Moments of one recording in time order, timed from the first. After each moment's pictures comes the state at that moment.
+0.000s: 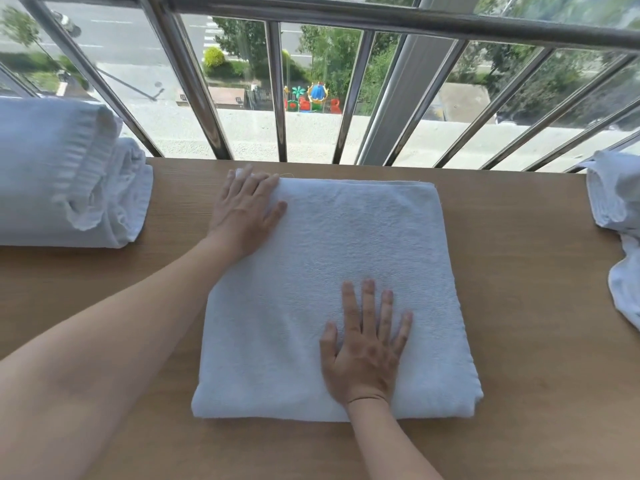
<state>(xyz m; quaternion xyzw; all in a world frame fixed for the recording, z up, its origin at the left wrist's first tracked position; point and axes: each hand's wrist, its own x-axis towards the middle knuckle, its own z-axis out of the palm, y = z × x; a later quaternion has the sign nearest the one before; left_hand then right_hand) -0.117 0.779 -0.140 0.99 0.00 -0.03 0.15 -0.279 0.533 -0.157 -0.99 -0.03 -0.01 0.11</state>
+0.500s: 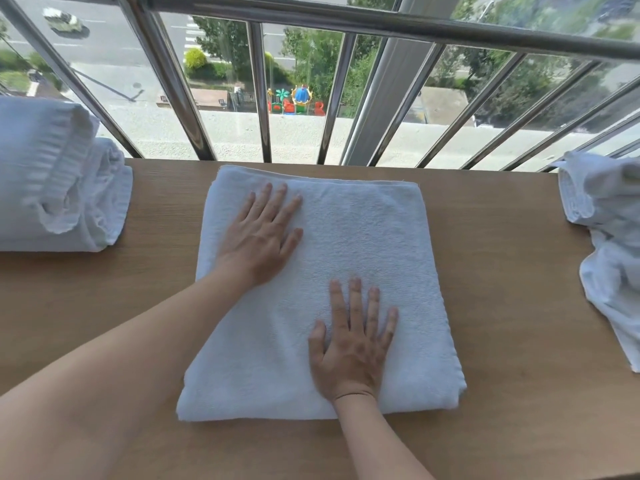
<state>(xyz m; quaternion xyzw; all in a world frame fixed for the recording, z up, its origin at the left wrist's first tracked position) -0.142 0.733 -0.152 0.99 -0.08 -0.05 0.11 -0.278 0.534 -0.160 -0.99 -0.02 -0.02 0.10</state>
